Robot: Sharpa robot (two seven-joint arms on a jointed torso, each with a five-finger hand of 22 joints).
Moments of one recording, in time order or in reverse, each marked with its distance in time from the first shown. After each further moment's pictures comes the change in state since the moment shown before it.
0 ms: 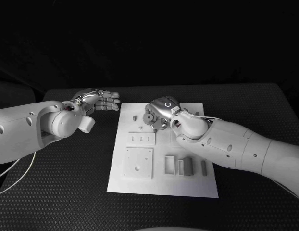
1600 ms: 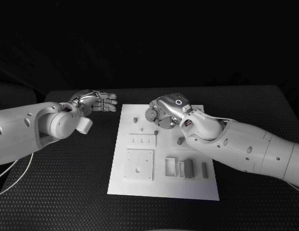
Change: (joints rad) left arm 0.000 -0.017 0.000 -0.014 0.000 -0.002 0.000; left_hand 0.000 0.000 0.000 0.000 0.000 0.000 0.000 0.000 0.000 -0.004 0.004 0.000 0.000 0.000 0.000 -0.004 0.001 0.000 0.000 0.000 0.000 -0.001; right arm 0.012 -0.115 0.022 0.142 0.039 -0.099 0.039; right_hand -0.012 -0.013 0.005 0.033 -0.001 0.011 0.001 -0.008 0.001 0.010 -0.010 -0.001 -0.002 0.013 -0.005 0.000 -0.001 0.001 0.013 -0.005 0.000 0.000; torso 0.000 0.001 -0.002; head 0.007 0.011
